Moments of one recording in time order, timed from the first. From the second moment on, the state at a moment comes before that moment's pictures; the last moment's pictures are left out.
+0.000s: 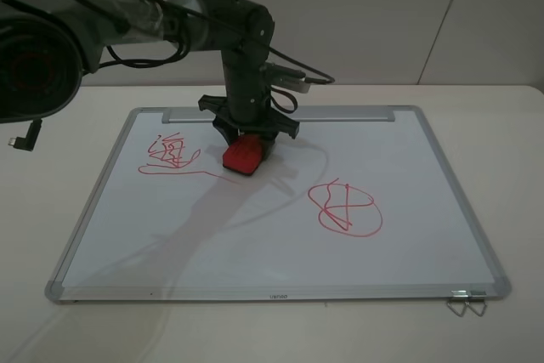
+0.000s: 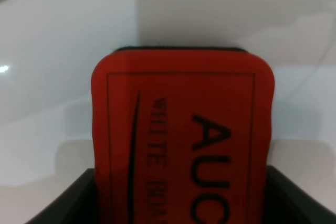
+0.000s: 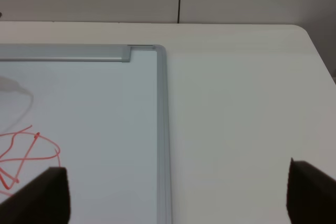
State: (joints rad) left arm -0.61 2.45 -1.98 0.05 1.03 -0.22; right arm -0.08 0.00 -0.52 -0.02 1.07 -0.03
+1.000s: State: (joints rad) left arm -0.70 2.23 -1.62 0.03 0.83 -0.10; right arm -0.08 0.00 -0.52 -0.02 1.07 -0.03
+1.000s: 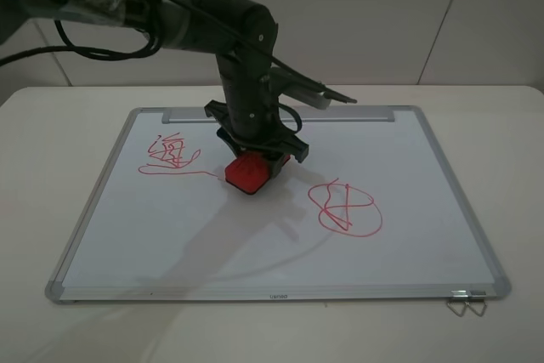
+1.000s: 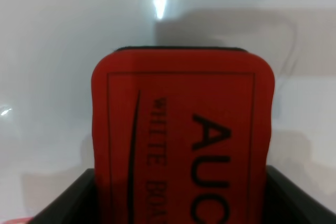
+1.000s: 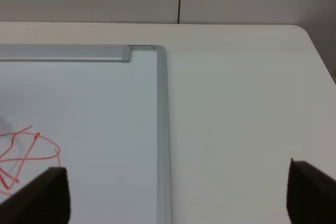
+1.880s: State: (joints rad) left arm -0.57 2.20 -1.39 -0.01 0.60 -0.13; right arm -0.08 0.00 -0.52 -0.02 1.07 -0.03
